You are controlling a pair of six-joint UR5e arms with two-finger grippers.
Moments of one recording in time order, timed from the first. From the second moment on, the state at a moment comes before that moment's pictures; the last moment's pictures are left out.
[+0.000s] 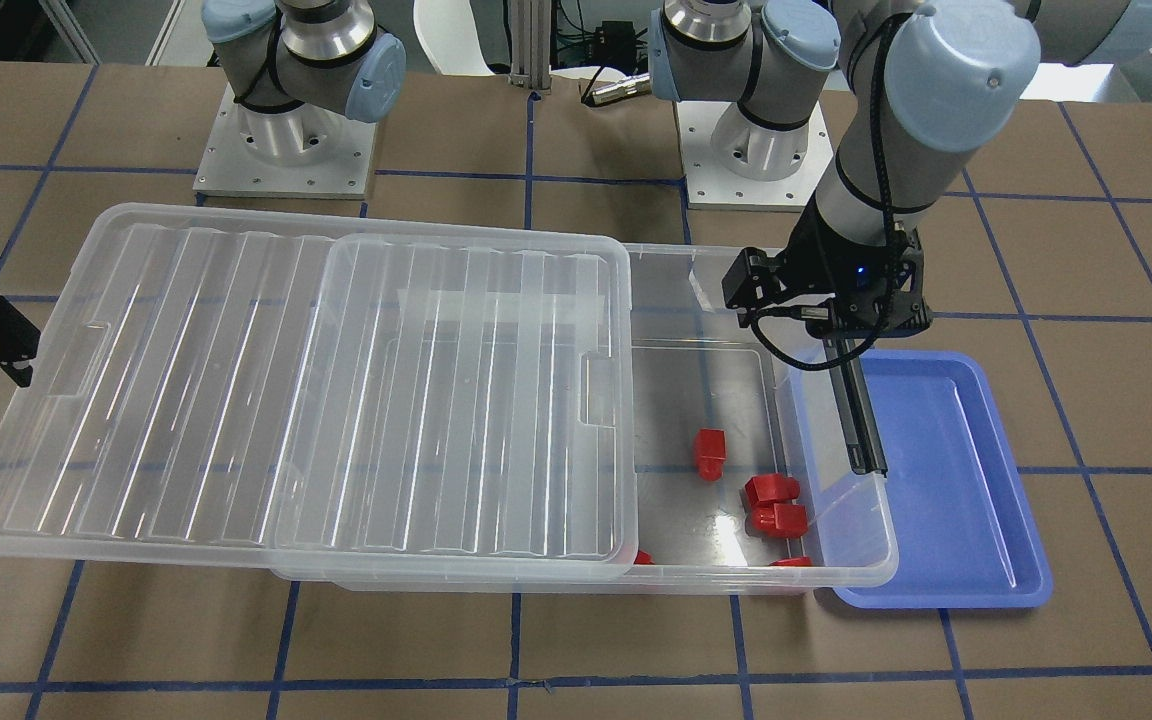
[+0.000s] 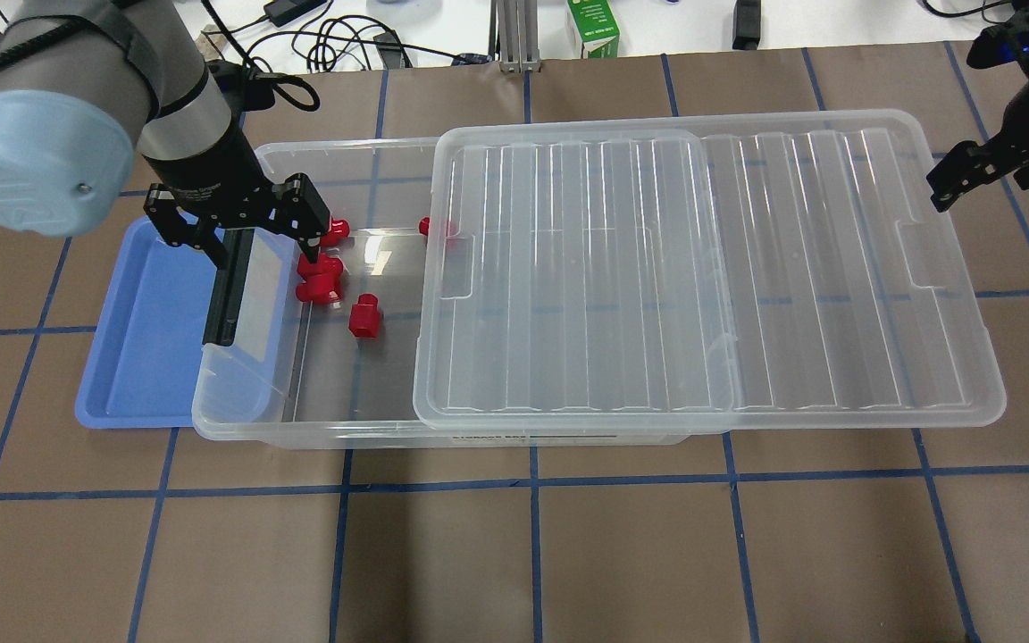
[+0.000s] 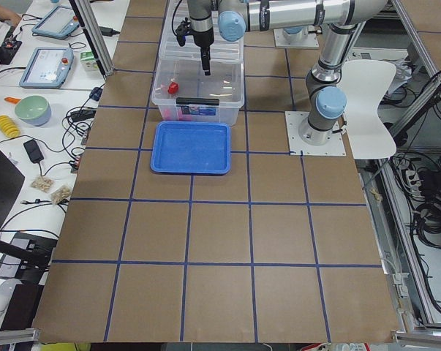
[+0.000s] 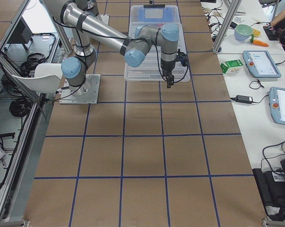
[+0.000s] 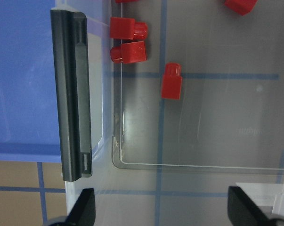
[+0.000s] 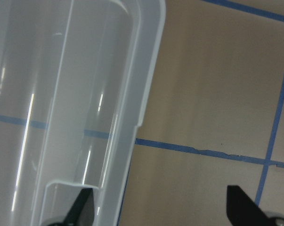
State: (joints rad) left arm -1.56 -1.66 -1.67 -1.48 1.59 -0.03; right arm 1.16 -1.43 1.67 -1.92 -1.62 -0.61
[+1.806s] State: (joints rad) left arm -1.56 -1.97 -1.83 -1.11 1.52 -0.03; right arm 1.52 -1.53 1.47 -1.54 -1.61 -0.10
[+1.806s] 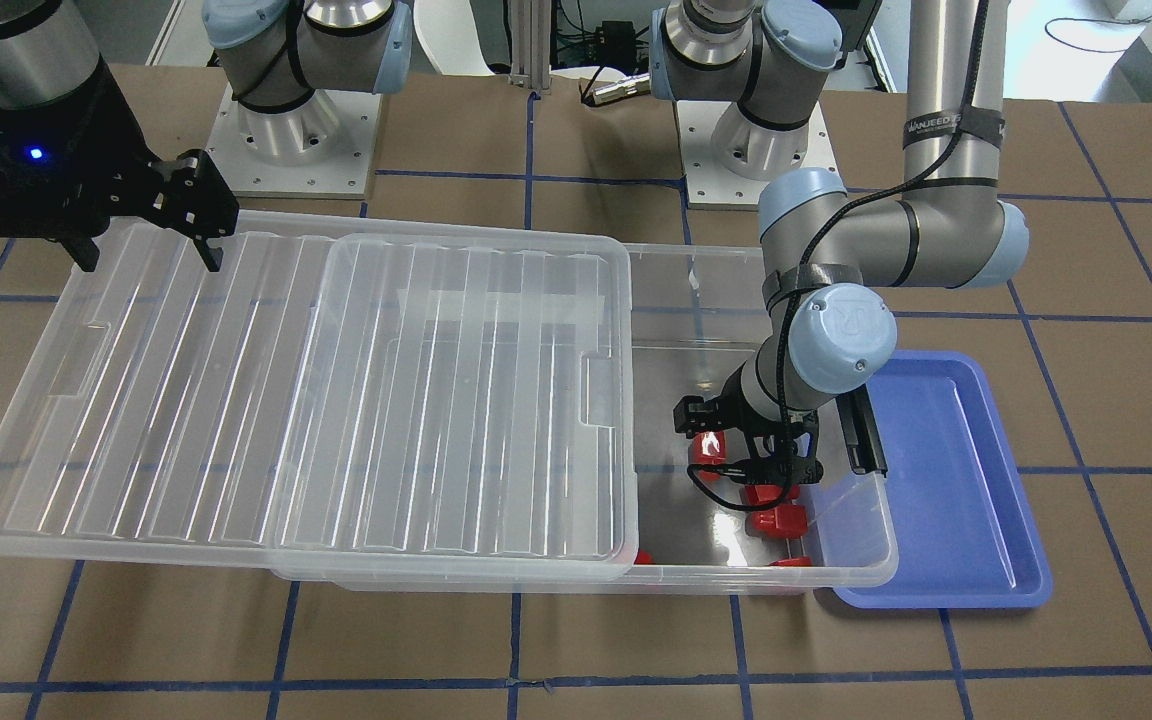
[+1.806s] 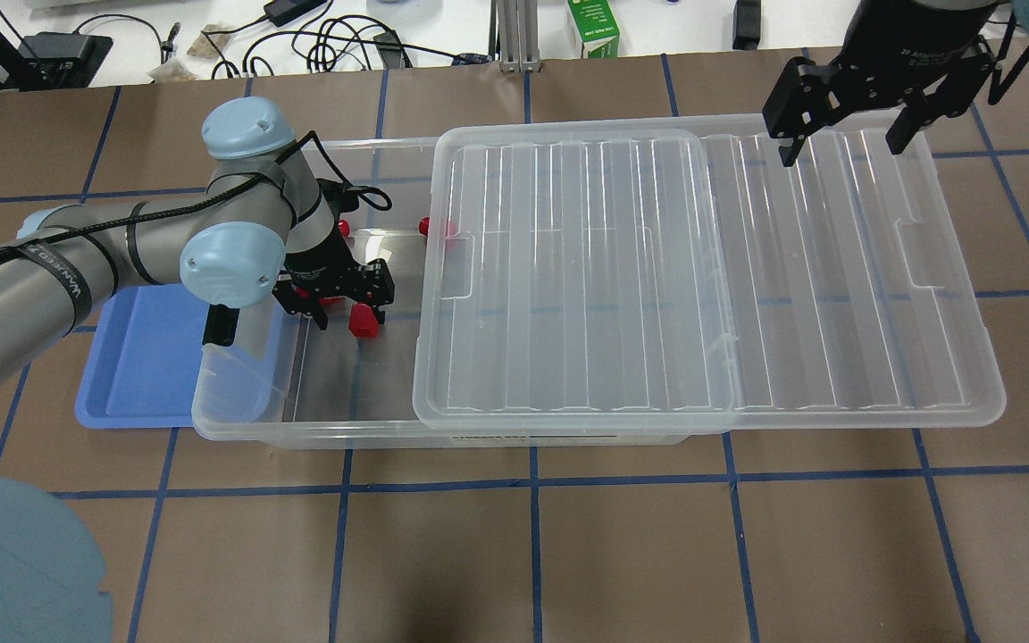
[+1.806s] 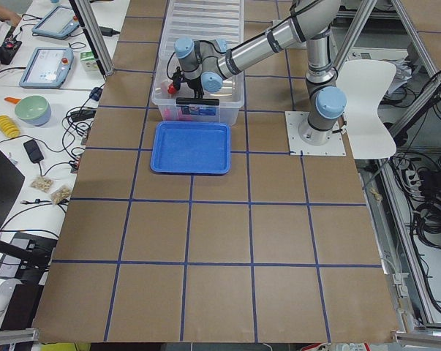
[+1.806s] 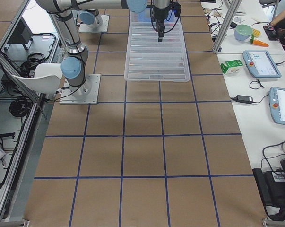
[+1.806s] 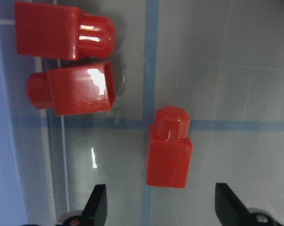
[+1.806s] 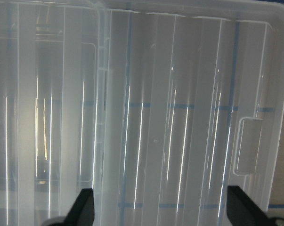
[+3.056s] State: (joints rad) left arm -1.56 -1.96 -1.76 -1.11 1.50 -0.04; right arm 1.52 -1.52 1.46 -1.57 -1.61 -0.10
